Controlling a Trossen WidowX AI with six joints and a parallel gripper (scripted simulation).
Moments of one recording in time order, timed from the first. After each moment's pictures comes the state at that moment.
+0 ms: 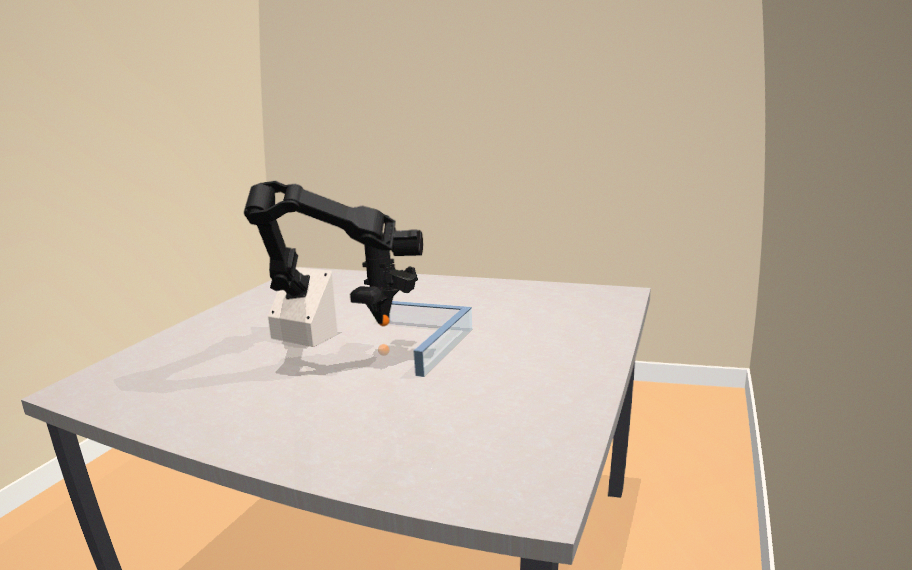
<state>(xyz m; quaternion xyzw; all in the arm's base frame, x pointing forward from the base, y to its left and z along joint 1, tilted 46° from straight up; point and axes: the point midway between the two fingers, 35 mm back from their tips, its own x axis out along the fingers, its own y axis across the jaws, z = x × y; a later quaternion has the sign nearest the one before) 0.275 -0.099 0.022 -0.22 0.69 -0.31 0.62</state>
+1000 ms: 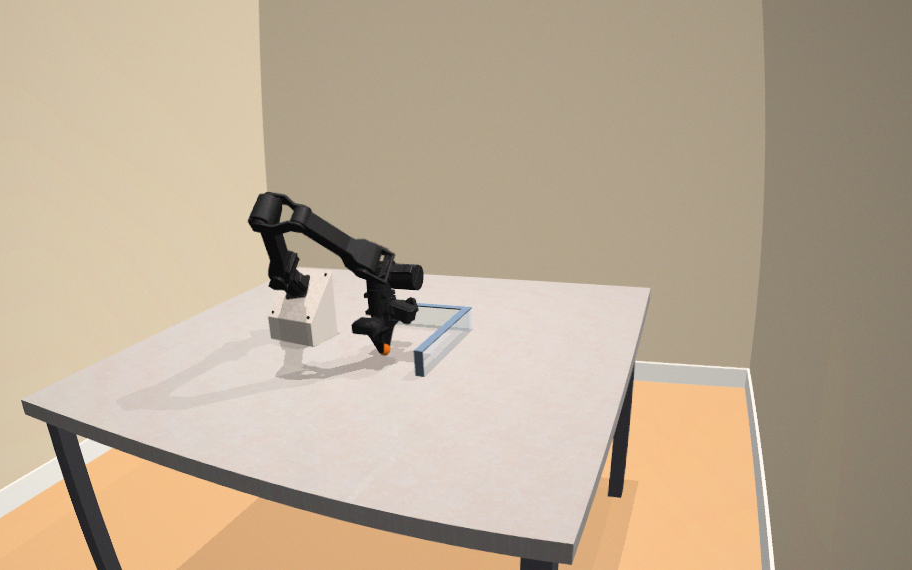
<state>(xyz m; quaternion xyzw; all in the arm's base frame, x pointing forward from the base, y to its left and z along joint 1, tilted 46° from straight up) 0.261 -0.152 -0.027 -0.22 0.69 -0.32 0.61</state>
